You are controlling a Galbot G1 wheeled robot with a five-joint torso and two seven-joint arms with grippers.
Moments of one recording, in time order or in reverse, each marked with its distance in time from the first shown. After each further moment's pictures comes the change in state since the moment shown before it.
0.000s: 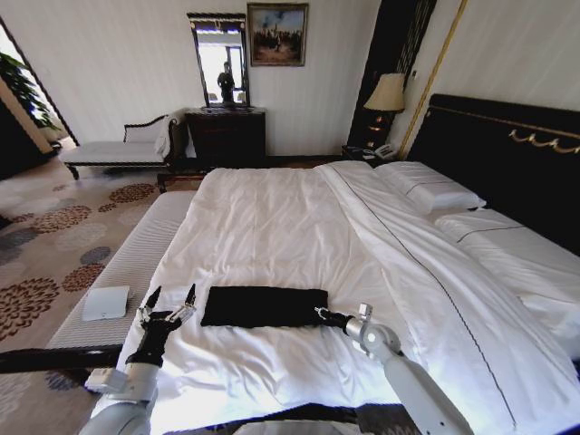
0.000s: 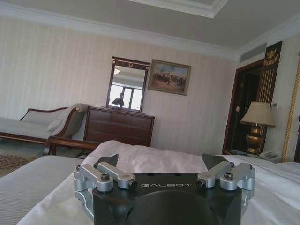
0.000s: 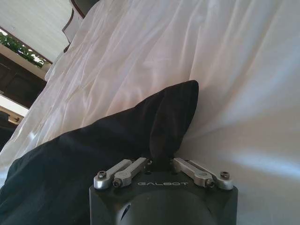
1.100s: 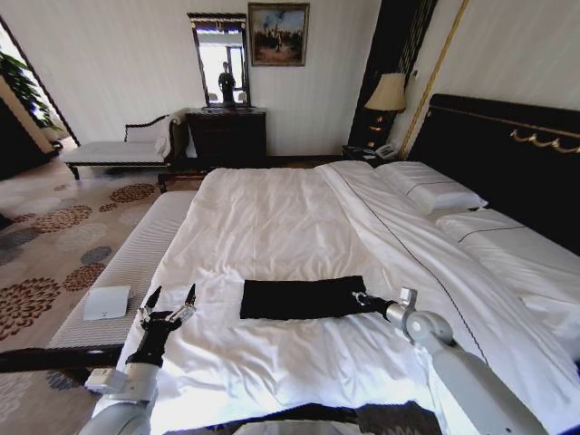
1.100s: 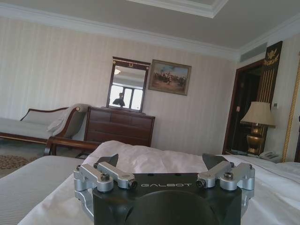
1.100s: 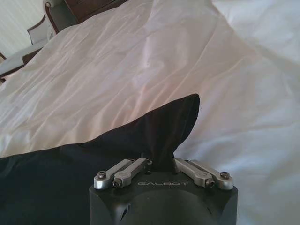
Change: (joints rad) left arm 0.000 0.000 0.000 0.000 0.000 0.000 0.001; right arm -0.048 -0.277 0.166 0.083 -0.038 0.024 0.030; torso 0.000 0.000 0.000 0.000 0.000
